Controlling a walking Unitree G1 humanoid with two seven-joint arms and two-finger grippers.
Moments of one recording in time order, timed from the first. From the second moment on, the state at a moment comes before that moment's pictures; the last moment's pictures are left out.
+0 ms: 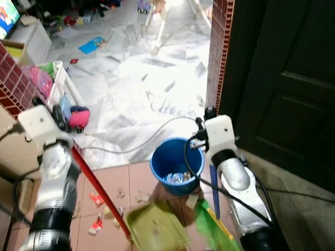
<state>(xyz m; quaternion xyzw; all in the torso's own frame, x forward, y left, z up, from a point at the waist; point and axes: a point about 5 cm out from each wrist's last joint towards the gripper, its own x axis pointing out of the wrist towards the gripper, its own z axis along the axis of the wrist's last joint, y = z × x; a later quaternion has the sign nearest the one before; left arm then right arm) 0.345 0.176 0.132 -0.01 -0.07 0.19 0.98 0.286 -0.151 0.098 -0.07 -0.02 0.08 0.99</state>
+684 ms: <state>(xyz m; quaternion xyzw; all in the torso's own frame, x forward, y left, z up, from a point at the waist) 0.368 0.083 0.157 -0.07 -0.11 0.11 0.98 0.280 -0.151 0.096 -0.06 -0.02 0.08 1.00</state>
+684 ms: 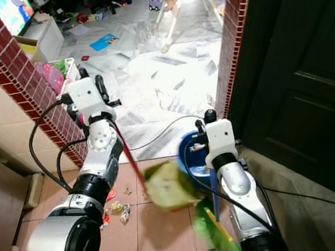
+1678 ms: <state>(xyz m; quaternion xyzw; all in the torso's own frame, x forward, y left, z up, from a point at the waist) 0.283 0.164 0.082 0.04 -0.06 0.06 1.00 0.276 -0.138 0.099 -0.08 -0.01 0.15 0.99</state>
